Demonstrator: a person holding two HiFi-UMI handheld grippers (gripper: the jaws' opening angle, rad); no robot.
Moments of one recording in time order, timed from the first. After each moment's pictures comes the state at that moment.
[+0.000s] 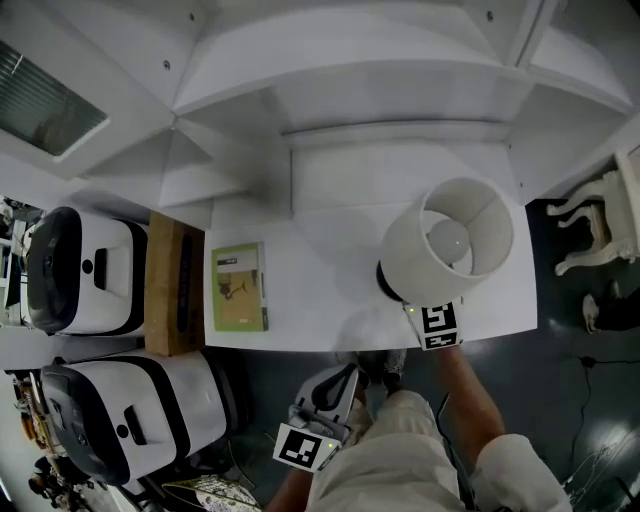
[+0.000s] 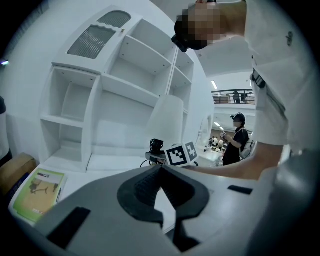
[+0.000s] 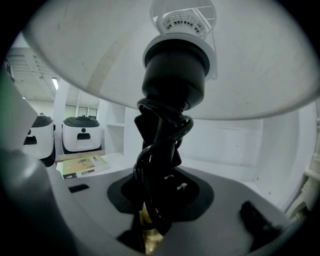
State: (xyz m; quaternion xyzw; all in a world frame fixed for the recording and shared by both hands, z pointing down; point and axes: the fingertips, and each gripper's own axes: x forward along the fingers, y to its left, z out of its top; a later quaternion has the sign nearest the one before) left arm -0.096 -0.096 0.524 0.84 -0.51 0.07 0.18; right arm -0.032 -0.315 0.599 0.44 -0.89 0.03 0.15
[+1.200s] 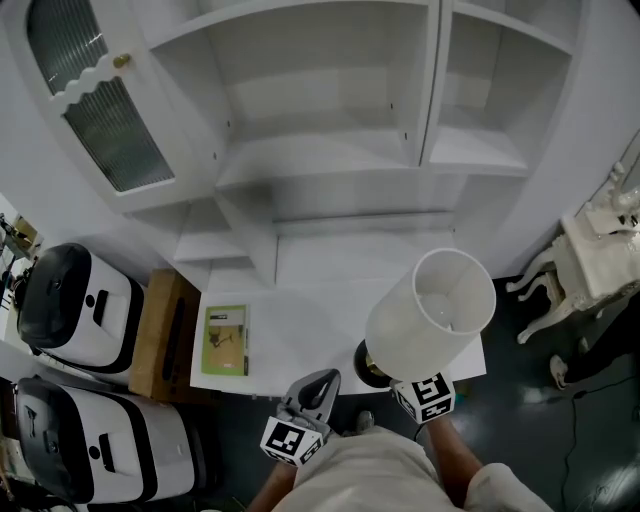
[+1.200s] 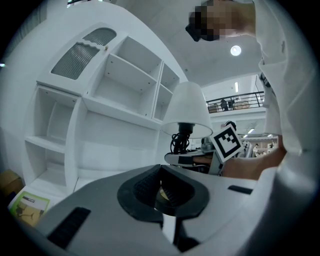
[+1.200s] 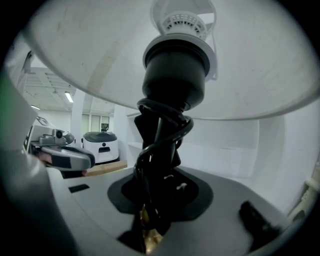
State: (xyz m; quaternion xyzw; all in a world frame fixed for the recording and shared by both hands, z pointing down) left arm -0.051 -0.105 0.454 0.87 -0.48 0.01 0.09; right arm 0.026 -0.199 0.455 0.38 -0.92 0.03 0.12
